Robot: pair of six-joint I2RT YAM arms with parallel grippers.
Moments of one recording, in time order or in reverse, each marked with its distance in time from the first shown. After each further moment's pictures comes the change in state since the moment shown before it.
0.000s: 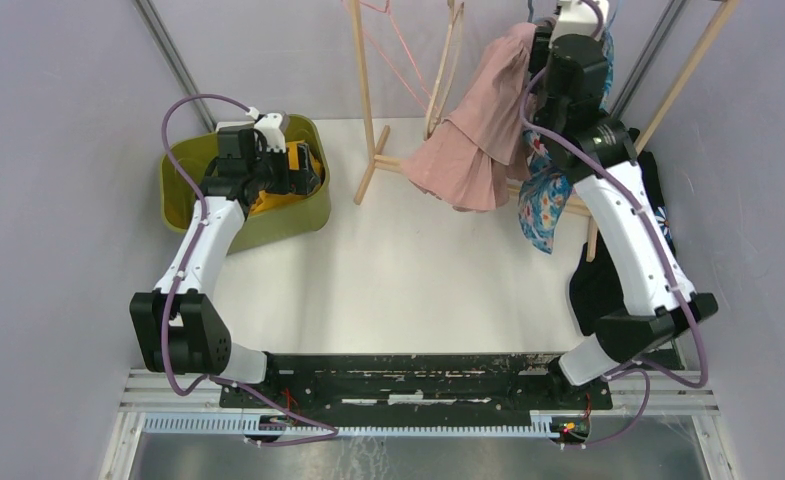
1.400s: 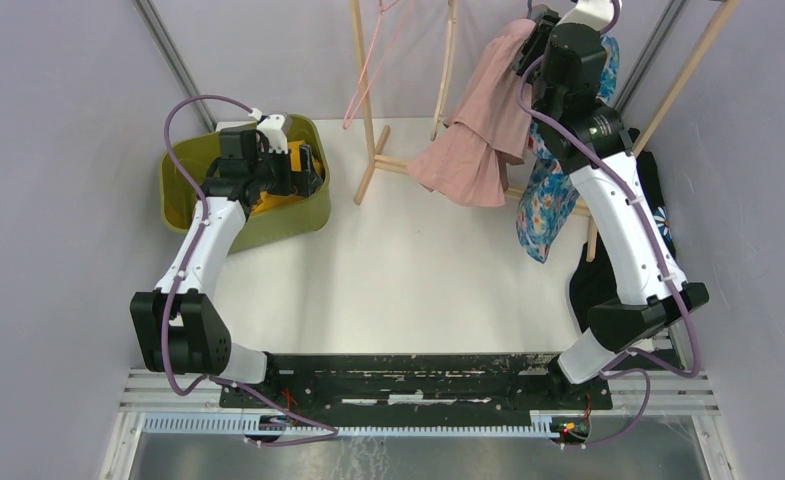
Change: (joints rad) left arm -0.010 0.000 -0.006 0.001 0.017 0.000; right arm -0.001 0.036 0.091 0.001 -0.096 0.331
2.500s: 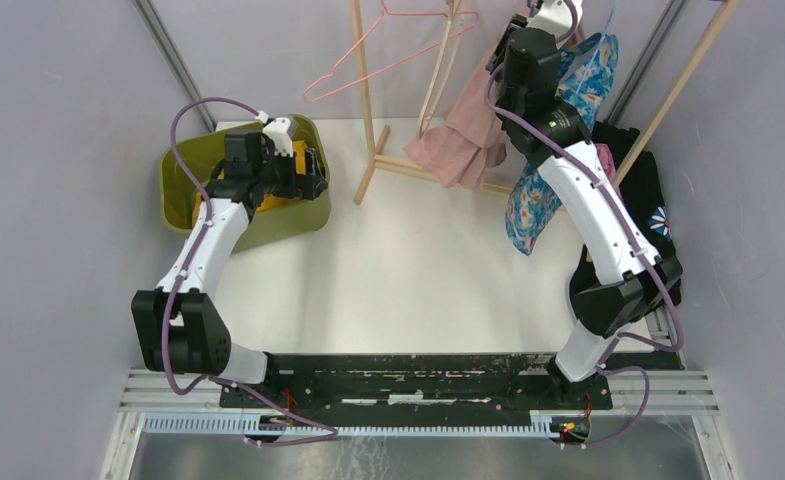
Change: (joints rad) left arm -0.018 0.000 -0.019 0.022 0.027 0.000; right arm 0.066 0.116 0.014 0.107 0.119 0.011
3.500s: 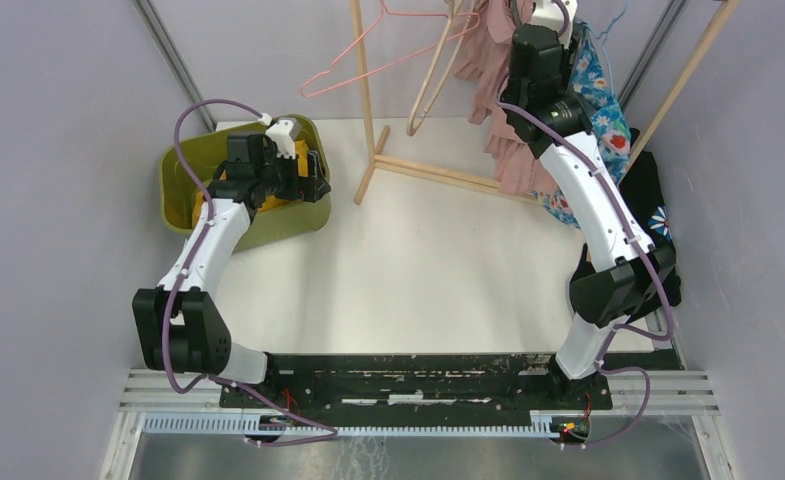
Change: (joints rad) left arm -0.006 0.003 -0.015 -0.004 0.025 0.003; right arm -0.072 0.046 -0.004 -0.040 0.196 -0.310
